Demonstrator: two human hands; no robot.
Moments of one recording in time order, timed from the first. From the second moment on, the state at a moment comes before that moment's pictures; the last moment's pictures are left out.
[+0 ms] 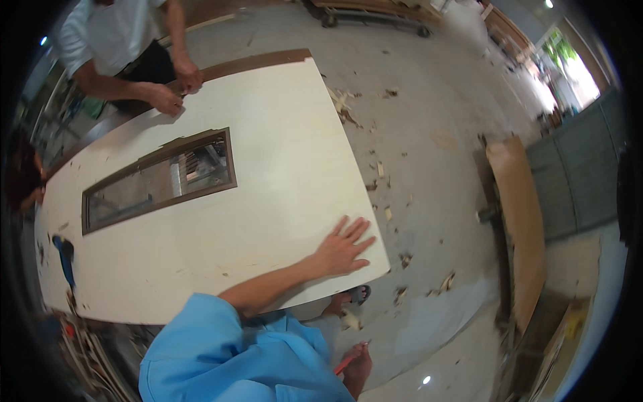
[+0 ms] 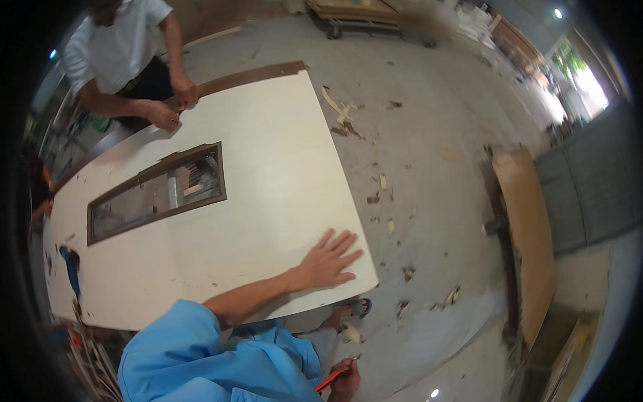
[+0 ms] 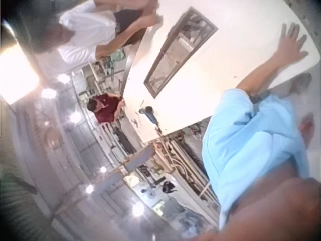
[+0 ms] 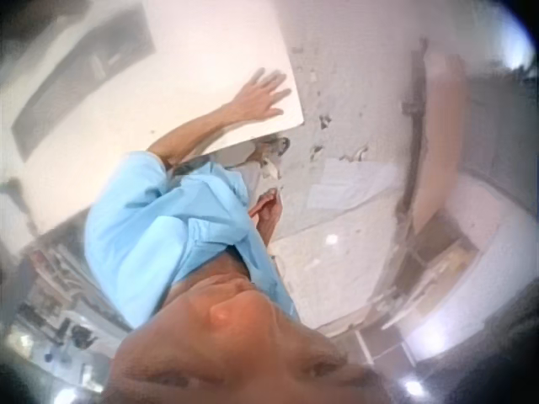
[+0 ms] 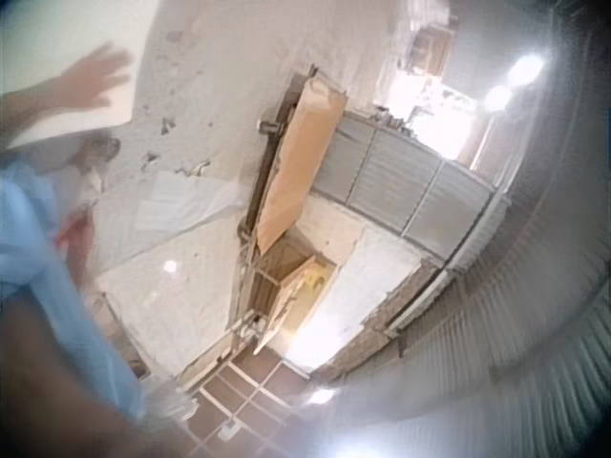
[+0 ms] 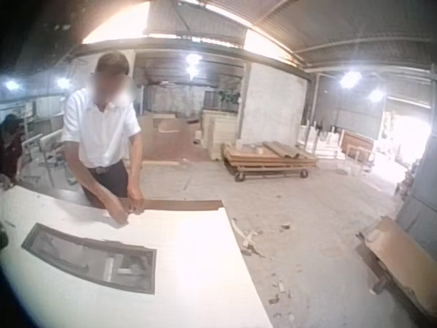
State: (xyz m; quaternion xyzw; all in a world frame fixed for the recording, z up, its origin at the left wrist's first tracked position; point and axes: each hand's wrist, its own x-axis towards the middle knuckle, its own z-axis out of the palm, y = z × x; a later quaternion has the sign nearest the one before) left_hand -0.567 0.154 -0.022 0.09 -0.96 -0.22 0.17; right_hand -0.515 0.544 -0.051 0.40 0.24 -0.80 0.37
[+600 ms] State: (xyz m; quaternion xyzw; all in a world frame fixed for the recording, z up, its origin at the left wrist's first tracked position) left_hand -0.696 0.237 -0.006 0.51 -0.82 -0.05 0.23; right_hand -0.974 0.451 0.021 0.03 0.58 -0.51 0.64
